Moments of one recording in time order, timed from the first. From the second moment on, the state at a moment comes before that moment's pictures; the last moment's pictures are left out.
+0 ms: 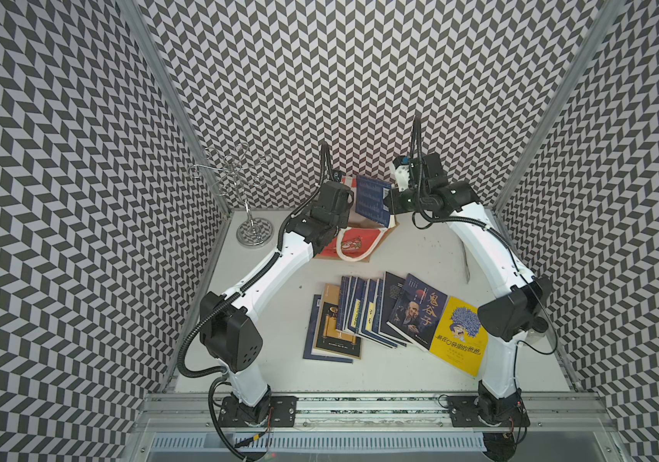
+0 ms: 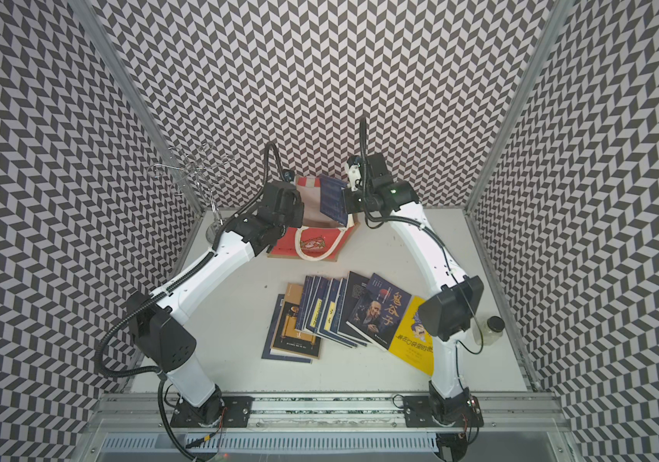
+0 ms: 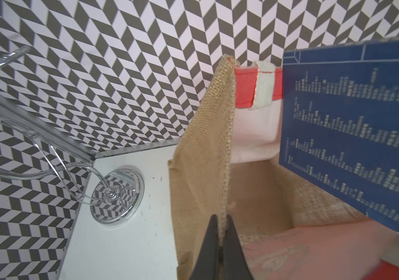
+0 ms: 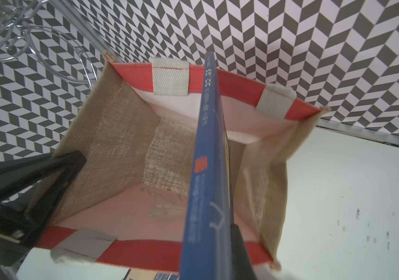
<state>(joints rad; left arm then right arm) -0.57 1.72 1.71 -0.50 -0.51 -0.11 0.43 2.00 2.28 -0.96 -0.18 0.17</state>
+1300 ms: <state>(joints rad) -0.69 1.59 1.43 -0.16 -0.48 -0.03 0.43 2.07 1.88 -0.73 -0.30 0.43</state>
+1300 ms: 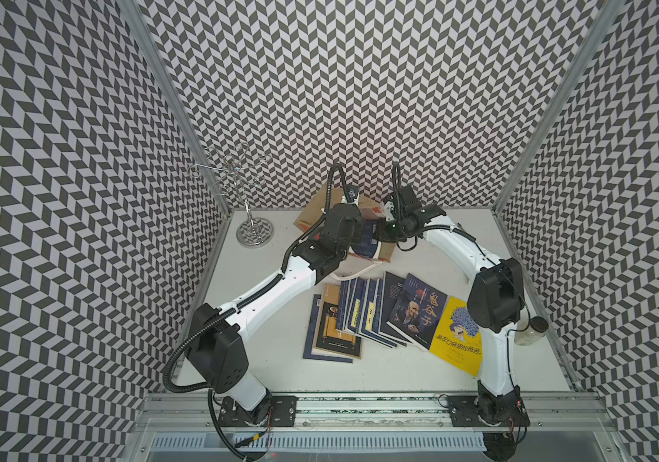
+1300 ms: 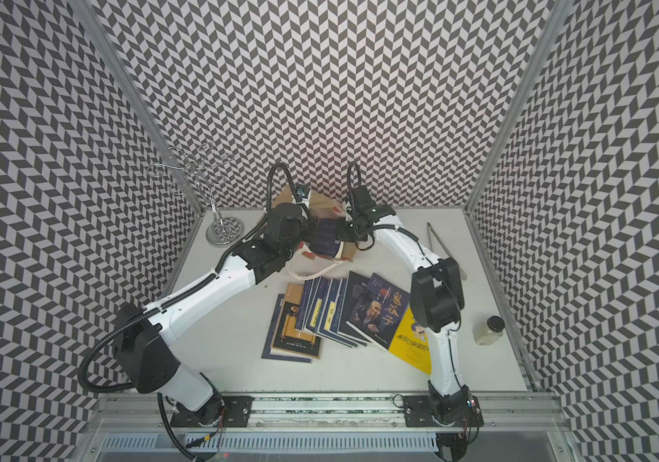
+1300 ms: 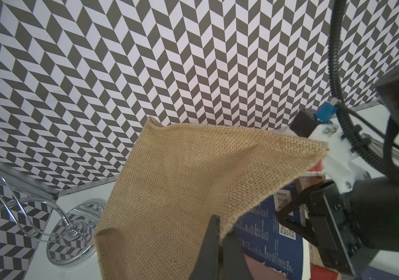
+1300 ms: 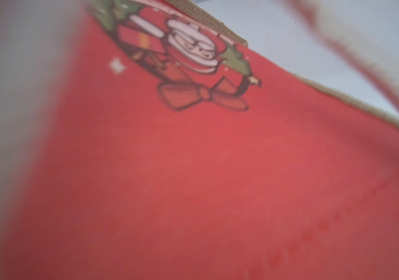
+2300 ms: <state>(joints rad) -0.61 1.55 1.40 -0.09 -0.11 -0.25 0.38 1.76 1.65 -0.56 -0.34 0.50</state>
